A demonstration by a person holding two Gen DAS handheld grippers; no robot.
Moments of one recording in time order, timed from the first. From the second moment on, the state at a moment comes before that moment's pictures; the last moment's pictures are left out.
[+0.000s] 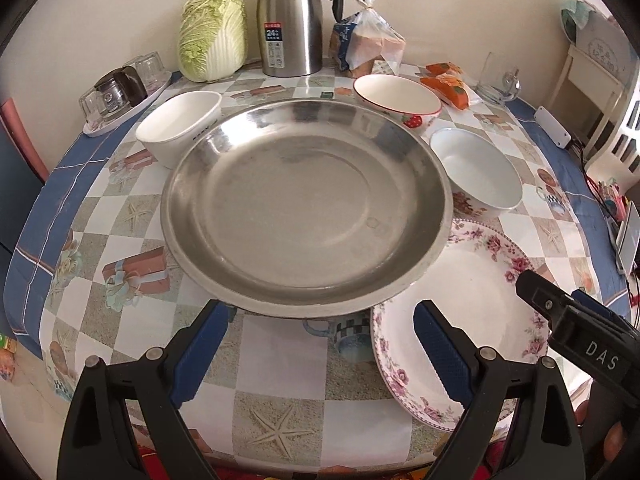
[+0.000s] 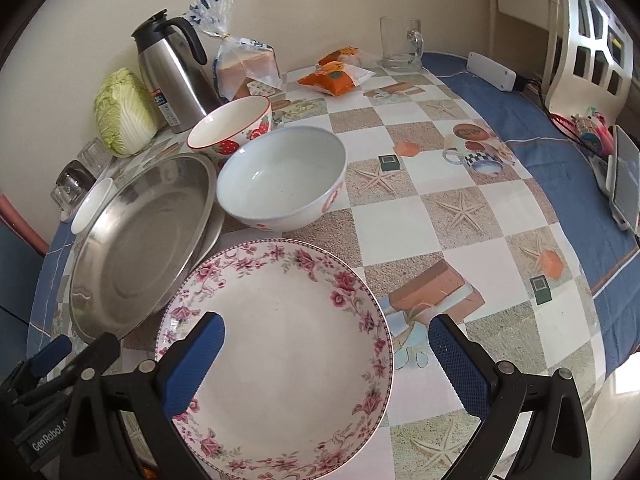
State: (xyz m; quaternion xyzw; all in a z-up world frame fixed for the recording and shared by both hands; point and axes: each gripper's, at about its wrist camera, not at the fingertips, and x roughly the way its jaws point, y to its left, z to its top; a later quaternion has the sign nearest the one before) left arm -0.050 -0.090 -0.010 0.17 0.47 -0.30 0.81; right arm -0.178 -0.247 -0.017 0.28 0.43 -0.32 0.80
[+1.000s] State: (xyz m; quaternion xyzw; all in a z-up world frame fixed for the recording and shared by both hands) left arm -0.044 -0.110 -0.045 0.09 0.55 -0.31 0.77; right arm -0.183 -0.278 -0.047 0.35 0.45 -0.29 0.77
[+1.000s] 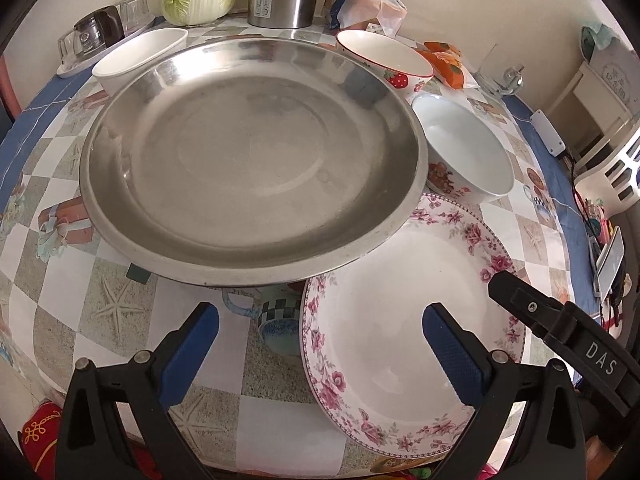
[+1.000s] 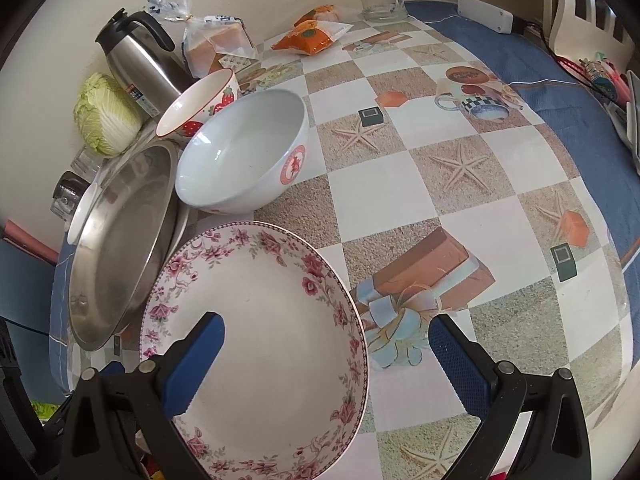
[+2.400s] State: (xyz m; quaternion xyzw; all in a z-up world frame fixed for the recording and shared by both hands) left arm -0.026 -0.109 -0.062 0.05 0.60 -0.28 0.75; right arm -0.201 -0.299 -0.068 0.45 0.41 -0.27 0.74
